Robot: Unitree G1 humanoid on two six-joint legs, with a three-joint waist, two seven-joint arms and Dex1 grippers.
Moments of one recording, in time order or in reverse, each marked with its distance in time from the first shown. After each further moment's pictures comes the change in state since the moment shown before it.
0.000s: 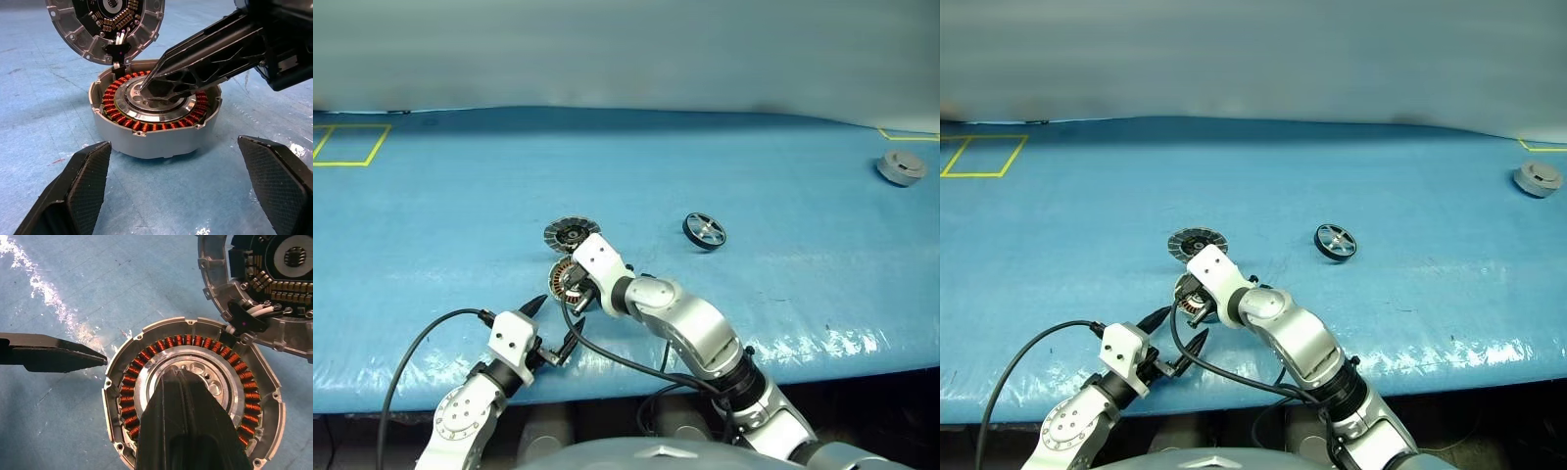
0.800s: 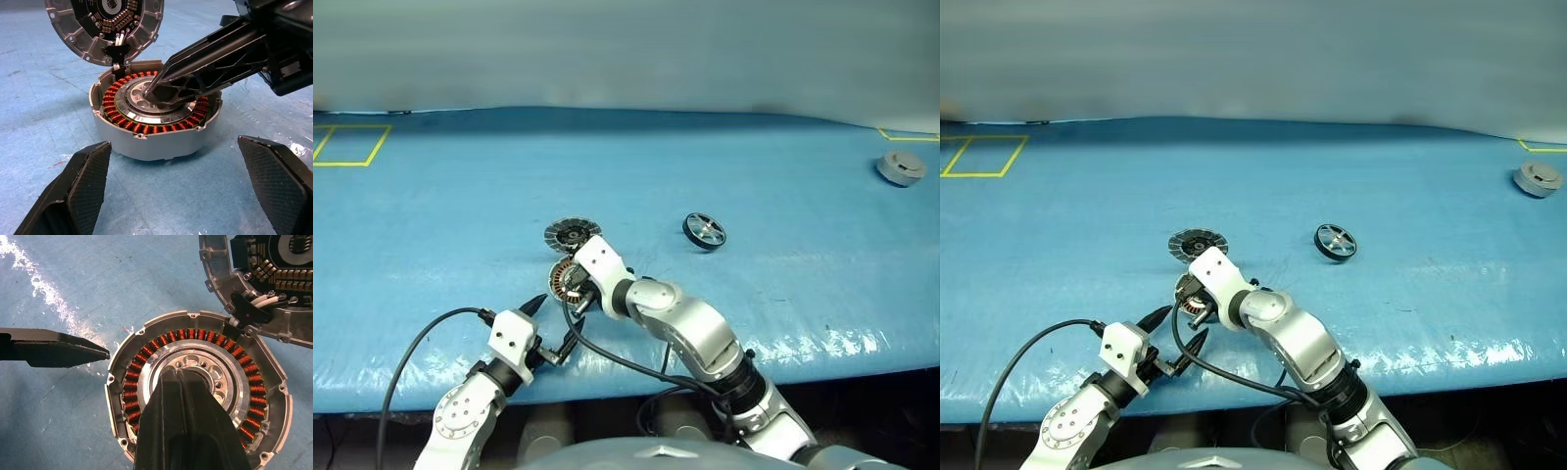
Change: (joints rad) left arm -0.006 0.006 0.000 0.000 0.000 0.004 0.002; right arm 0.022 0.013 -0.009 0.008 0.004 0.002 -0.010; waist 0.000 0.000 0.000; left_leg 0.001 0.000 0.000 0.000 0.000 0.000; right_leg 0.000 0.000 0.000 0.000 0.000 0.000
